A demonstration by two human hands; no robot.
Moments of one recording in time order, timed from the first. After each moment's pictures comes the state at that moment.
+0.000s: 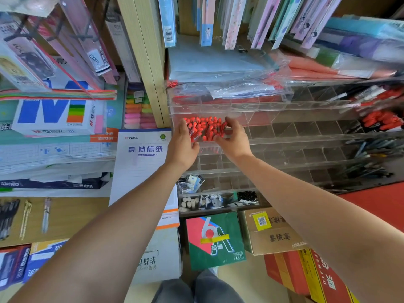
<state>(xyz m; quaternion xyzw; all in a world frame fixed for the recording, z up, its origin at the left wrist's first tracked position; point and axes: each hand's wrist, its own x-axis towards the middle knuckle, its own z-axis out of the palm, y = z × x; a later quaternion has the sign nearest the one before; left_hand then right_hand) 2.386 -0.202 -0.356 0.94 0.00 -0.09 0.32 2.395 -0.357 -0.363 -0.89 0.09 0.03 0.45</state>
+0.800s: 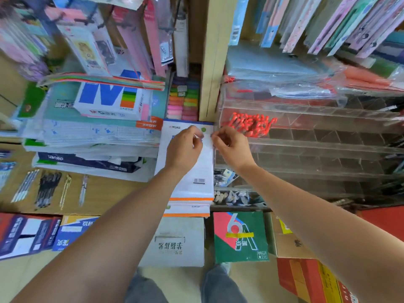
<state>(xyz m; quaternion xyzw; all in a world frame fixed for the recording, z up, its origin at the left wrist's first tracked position) 2.335 -0.086 -0.355 0.93 0.03 0.05 0.37 2.344 -0.233 -0.340 -0.85 -0.03 0.05 0.52</state>
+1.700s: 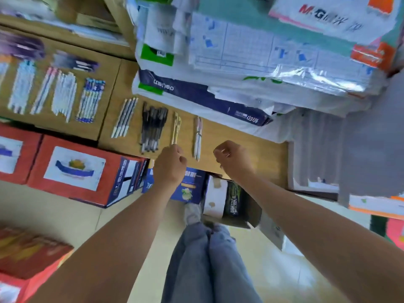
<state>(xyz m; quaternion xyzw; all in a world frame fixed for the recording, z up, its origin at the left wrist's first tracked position) 2.197 0.421 -0.637 0.89 0.27 -0.20 0.30 2.255 0.252 -0.618 -0.87 0.04 0.31 0.38</state>
